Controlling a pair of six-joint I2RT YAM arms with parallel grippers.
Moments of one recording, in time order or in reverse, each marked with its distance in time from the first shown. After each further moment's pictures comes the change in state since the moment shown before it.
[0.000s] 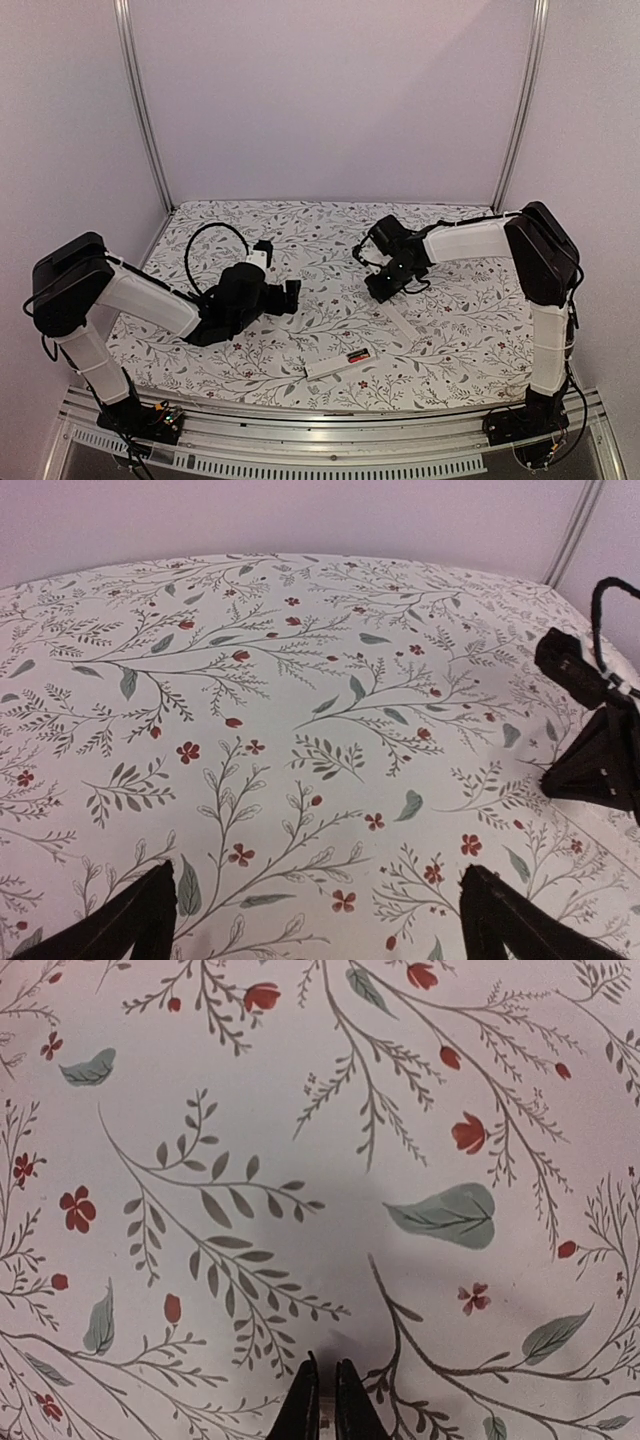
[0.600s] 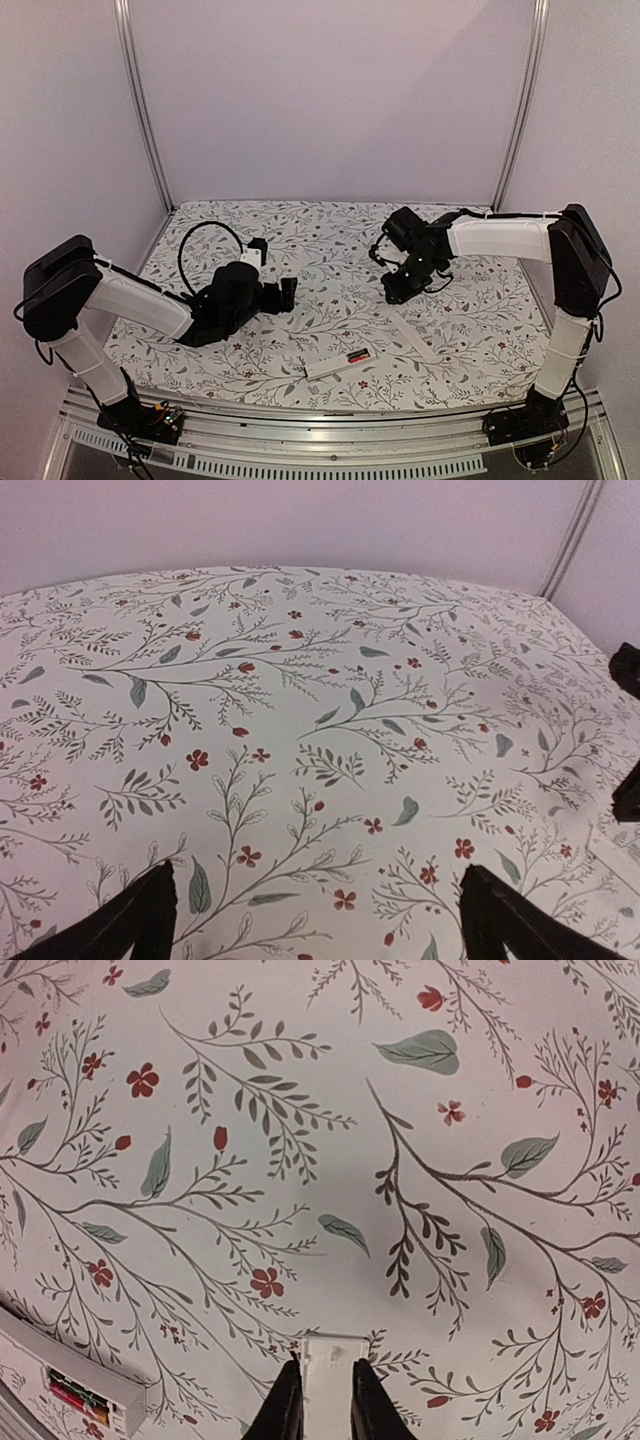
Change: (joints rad) left arm 0.000 -0.052 -0.027 -0.003 -0.006 0.000; right arm 0.011 -0.216 -0.089 -0.237 -0.021 0.086
